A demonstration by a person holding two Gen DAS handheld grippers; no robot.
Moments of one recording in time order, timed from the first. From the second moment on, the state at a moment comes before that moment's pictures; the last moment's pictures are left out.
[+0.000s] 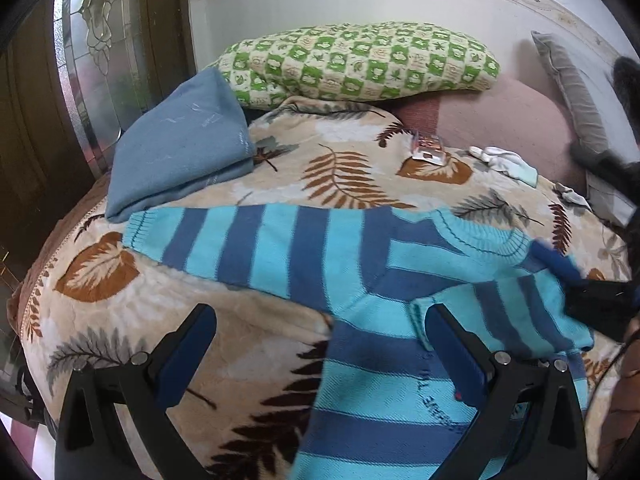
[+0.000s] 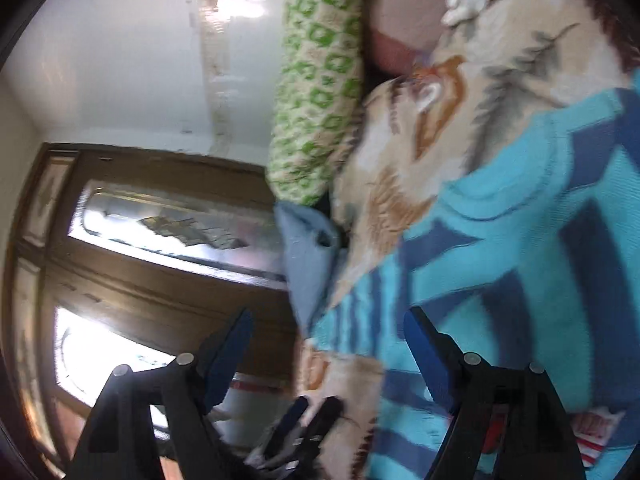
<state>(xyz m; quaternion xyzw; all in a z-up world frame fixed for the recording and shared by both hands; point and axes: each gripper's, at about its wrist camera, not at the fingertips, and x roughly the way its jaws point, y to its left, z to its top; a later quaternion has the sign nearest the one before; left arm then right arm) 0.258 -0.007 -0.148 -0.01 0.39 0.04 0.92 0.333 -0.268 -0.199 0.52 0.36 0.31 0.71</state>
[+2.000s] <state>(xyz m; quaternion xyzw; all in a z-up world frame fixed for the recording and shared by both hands) 0.325 -0.059 -0.214 -0.15 0.49 -0.19 0.84 0.269 -0.346 -0.209 0.26 0.47 0.06 0.84</state>
